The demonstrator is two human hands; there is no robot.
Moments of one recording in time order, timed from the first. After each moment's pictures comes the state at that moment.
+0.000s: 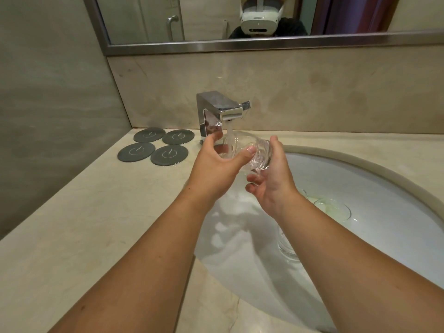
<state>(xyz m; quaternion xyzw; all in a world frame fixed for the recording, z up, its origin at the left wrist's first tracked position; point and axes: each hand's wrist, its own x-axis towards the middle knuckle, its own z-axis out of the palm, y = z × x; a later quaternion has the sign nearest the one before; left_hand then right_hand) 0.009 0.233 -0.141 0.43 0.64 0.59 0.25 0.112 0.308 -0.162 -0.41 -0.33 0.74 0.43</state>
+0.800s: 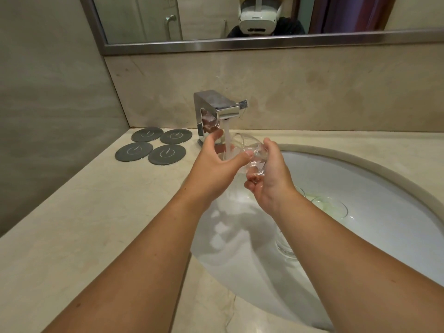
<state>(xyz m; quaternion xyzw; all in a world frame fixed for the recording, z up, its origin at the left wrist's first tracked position) 0.011 0.228 -0.140 0.44 0.63 0.58 0.27 0.114 0.305 -0.158 -0.41 -0.31 0.73 0.44</state>
